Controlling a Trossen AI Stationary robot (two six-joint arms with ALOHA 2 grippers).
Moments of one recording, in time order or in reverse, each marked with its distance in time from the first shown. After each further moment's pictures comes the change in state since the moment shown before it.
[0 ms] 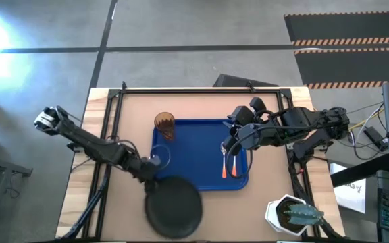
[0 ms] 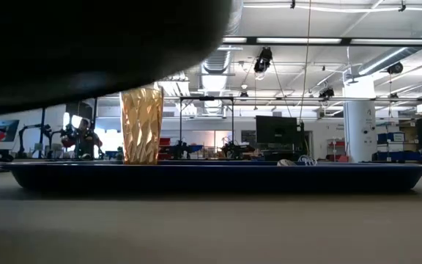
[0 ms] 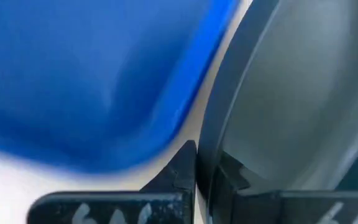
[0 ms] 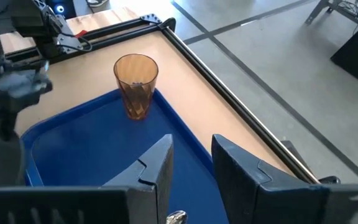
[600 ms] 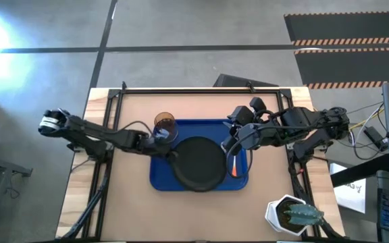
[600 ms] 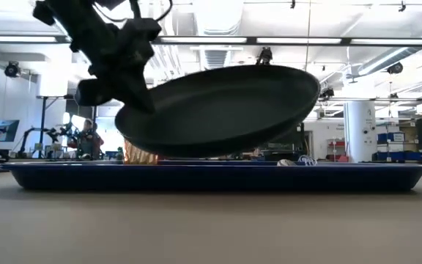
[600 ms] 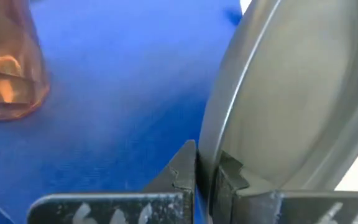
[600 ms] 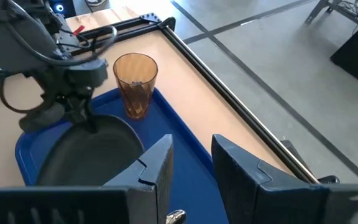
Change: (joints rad) left arm 0.295 0.084 0.048 0.145 -0.285 0.036; right arm 0.000 0.000 0.000 -0.004 0.000 0.000
